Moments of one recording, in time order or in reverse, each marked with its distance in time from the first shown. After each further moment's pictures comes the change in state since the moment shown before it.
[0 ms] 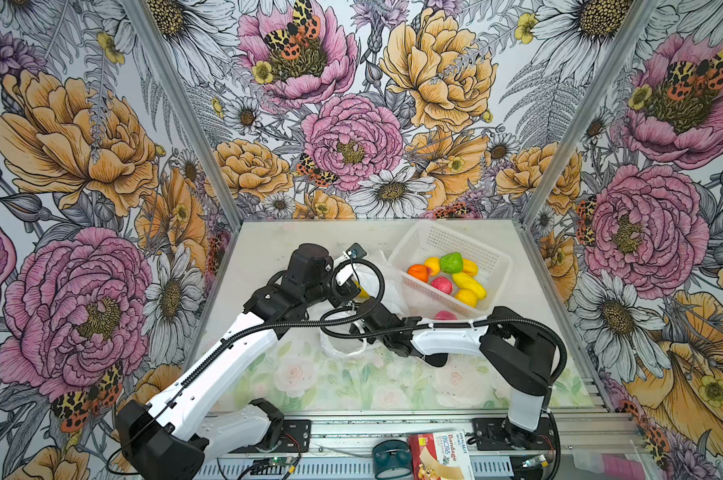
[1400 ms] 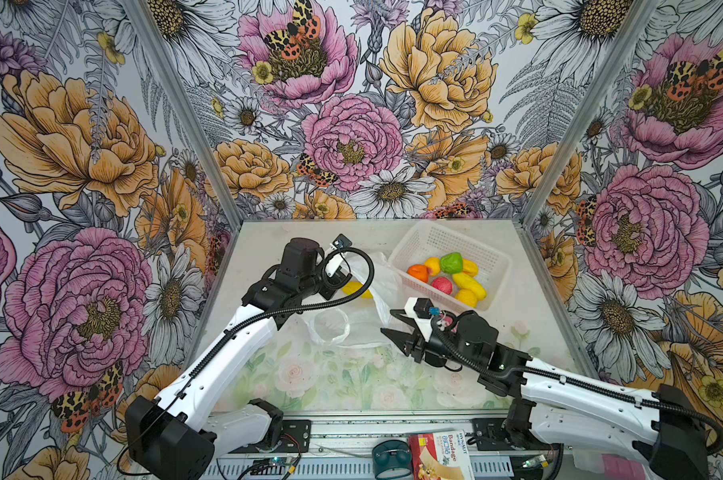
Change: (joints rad) left arm 0.137 0.049 -0.002 0.000 -0.011 -0.063; right arm 0.047 -0.859 -0.482 0.219 -0.435 0.139
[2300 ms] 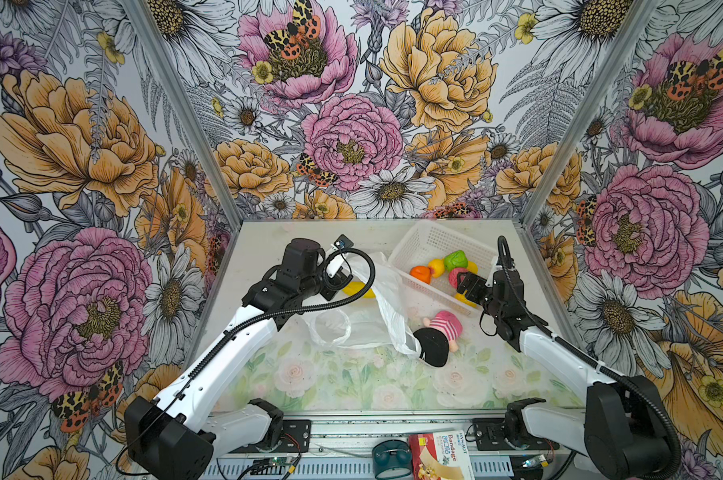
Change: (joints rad) left arm -0.012 -0.005 0.000 0.000 0.000 0.000; right arm -0.898 0.131 -0.048 -0.161 0.081 0.592
